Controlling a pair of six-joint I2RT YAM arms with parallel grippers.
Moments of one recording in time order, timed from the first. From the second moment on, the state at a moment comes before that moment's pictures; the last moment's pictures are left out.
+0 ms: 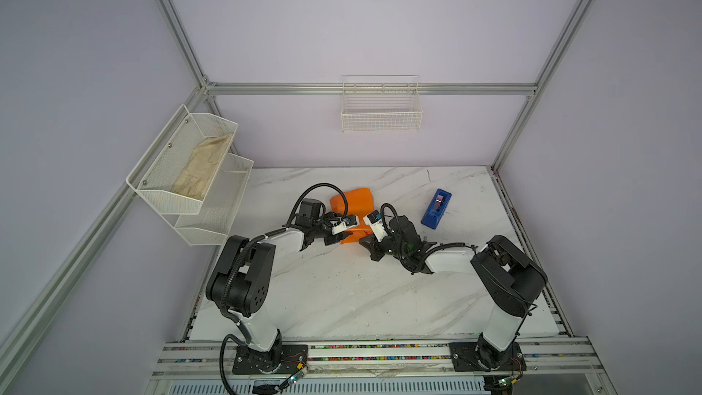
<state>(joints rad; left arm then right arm) -0.27 1.73 0.92 0.07 0.57 0.98 0.72 1.80 0.86 0.44 -0.34 0.22</state>
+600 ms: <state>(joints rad) -0.28 1.74 0.93 0.07 0.56 0.98 0.22 1.60 0.95 0.28 -0.42 0.55</state>
